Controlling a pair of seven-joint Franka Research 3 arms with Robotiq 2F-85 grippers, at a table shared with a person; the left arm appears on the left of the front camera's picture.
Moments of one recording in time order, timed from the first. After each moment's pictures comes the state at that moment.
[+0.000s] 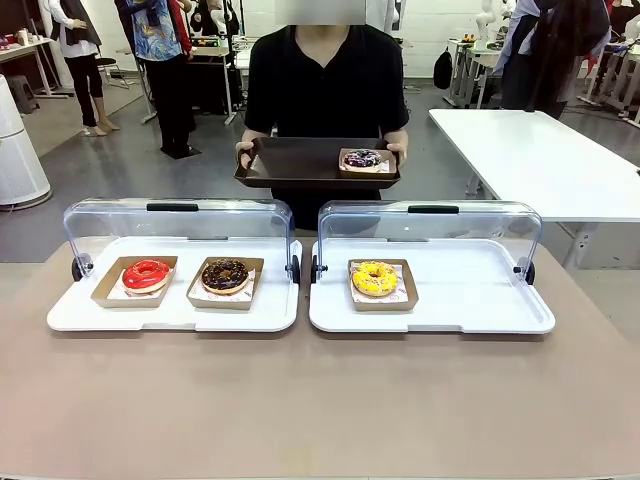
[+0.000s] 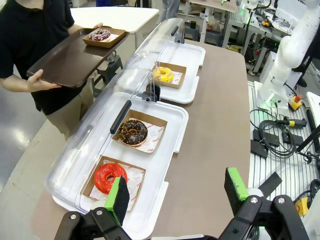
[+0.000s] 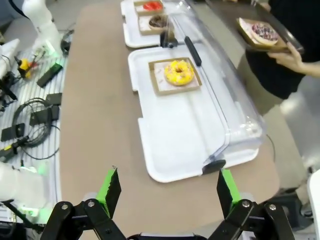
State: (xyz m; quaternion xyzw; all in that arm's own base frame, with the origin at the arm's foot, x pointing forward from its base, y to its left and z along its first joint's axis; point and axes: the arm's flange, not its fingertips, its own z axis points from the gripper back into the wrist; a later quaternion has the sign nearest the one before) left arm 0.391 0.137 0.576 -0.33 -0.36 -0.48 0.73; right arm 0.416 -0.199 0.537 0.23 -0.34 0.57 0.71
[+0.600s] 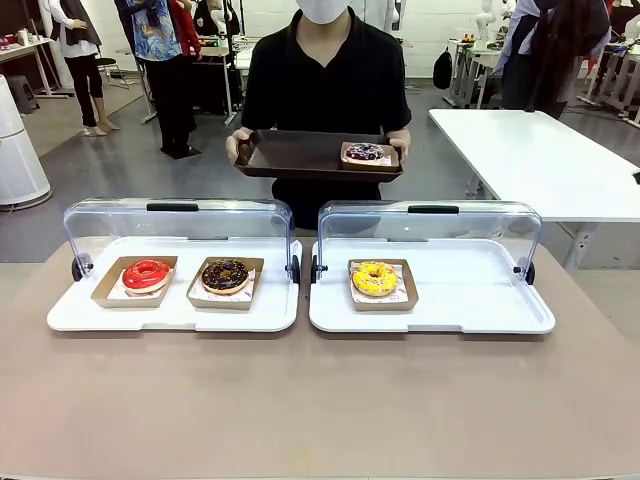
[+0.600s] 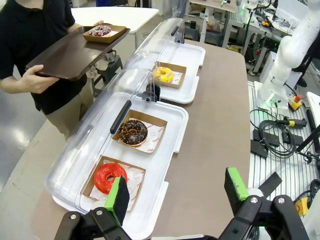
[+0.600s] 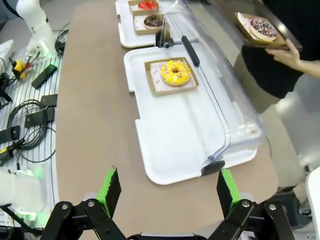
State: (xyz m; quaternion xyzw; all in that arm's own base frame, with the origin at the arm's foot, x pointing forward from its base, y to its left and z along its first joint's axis) left arm 0.391 0.137 0.576 -0.33 -0.36 -0.48 0.73; right arm 0.409 -0.193 0.533 0.22 -0.35 0.57 0.71
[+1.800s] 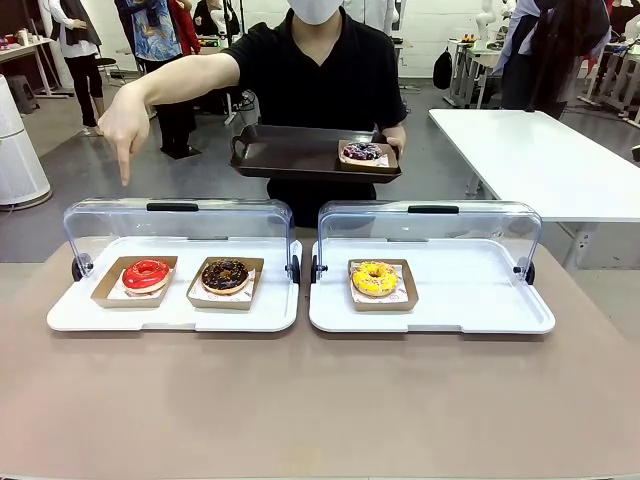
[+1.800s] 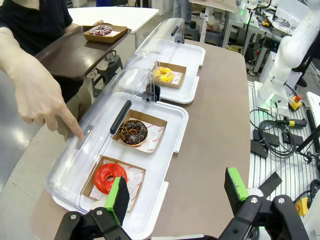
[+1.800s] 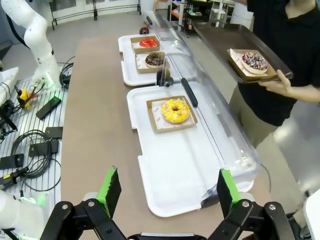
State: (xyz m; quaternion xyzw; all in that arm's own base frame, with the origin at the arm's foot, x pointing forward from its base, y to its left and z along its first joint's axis) left arm 0.391 0.137 0.576 -0.33 -0.36 -0.48 0.73; right arm 0.404 -0.189 0.548 0.27 -0.41 0.54 0.68
